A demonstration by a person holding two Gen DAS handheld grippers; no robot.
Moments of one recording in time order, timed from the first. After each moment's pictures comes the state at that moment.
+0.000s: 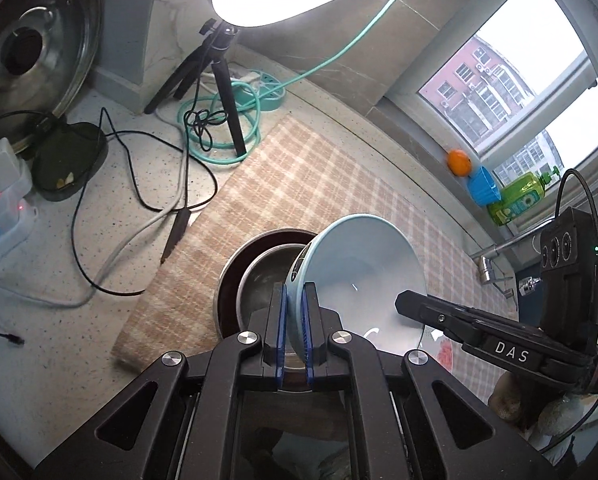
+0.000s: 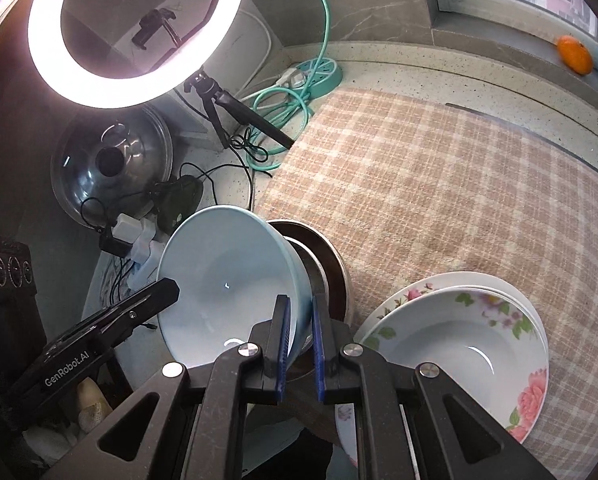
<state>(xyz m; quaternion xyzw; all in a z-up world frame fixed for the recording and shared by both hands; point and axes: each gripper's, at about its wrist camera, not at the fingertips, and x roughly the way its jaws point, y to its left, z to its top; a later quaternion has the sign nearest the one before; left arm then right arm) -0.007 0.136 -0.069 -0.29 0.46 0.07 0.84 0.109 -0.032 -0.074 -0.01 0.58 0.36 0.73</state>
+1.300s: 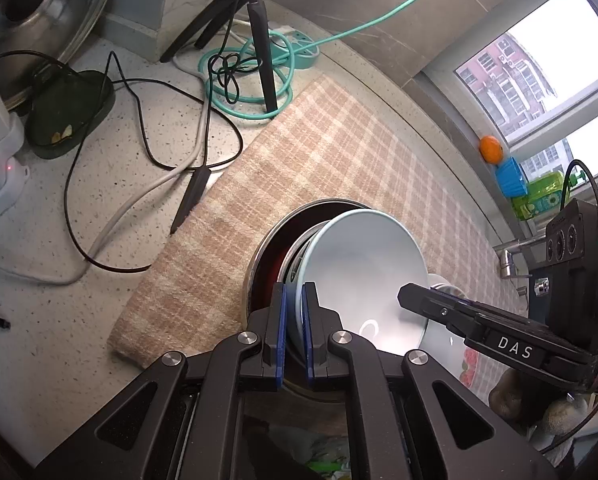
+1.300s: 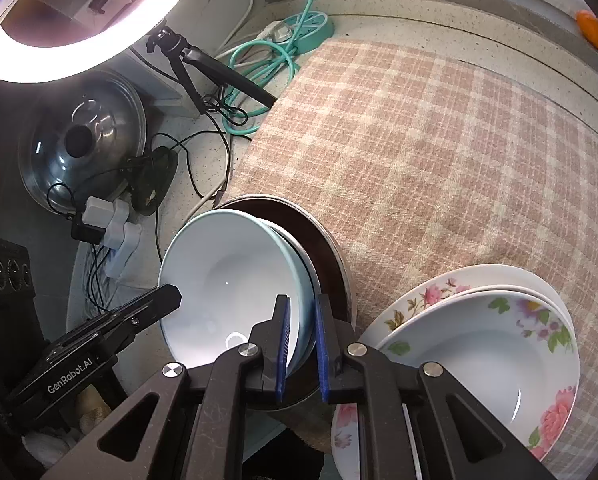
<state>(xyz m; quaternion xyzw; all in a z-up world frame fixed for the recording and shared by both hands) 0.000 0.150 -0.113 -0.31 0.50 0.08 0.80 0.124 -0.008 -0.122 -0.03 0.63 0.34 0.69</state>
